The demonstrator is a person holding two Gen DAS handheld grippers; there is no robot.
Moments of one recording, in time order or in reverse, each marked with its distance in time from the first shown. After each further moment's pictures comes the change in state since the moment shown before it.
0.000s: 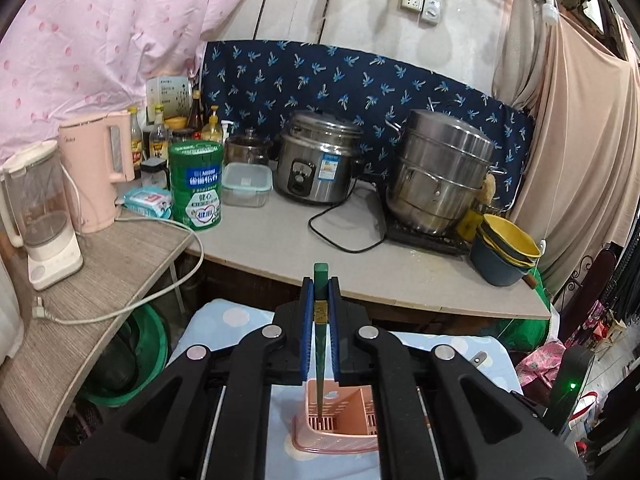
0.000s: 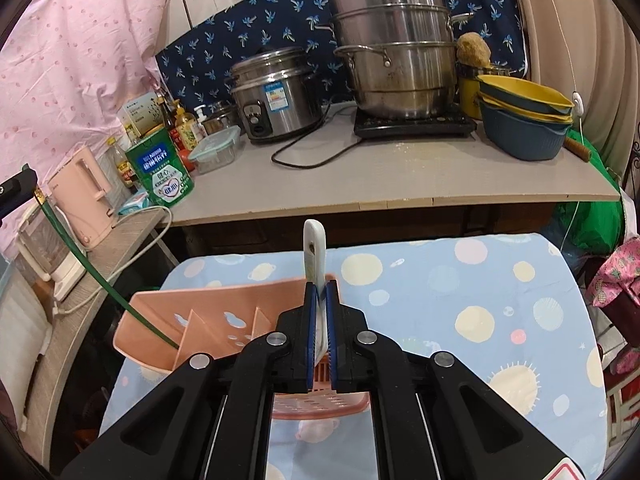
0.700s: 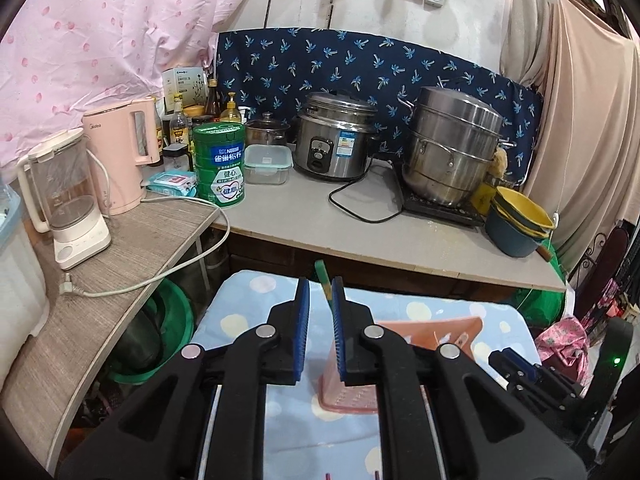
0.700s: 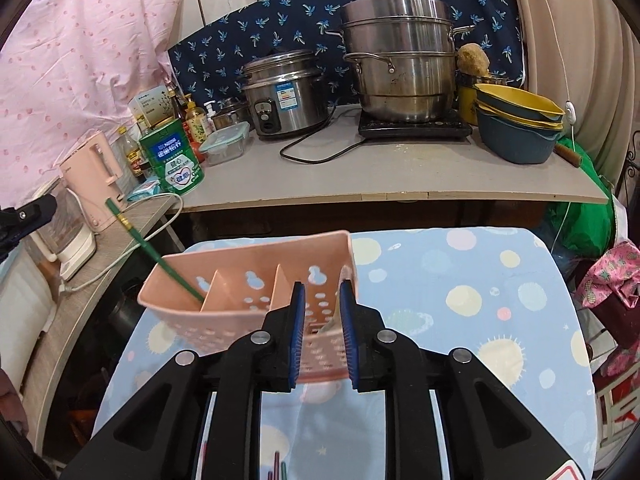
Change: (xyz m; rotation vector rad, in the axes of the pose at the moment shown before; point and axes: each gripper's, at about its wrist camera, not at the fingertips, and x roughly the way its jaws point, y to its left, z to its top) left arm -0.035 0.008 -0.037 0.039 0.047 0.073; right arm -0.053 0.013 -0.031 -0.040 -0.020 -0.006
